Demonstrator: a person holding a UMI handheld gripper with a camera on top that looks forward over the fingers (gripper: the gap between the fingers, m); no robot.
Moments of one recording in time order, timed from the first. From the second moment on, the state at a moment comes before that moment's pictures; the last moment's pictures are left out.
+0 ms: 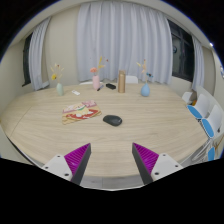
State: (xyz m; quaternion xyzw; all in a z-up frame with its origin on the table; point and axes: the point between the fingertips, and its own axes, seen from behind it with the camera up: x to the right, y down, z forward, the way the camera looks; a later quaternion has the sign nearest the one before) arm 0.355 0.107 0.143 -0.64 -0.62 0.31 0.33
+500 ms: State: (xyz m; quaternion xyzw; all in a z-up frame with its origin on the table) arm 0.223 0.120 0.064 -0.61 -0.64 0.31 0.34
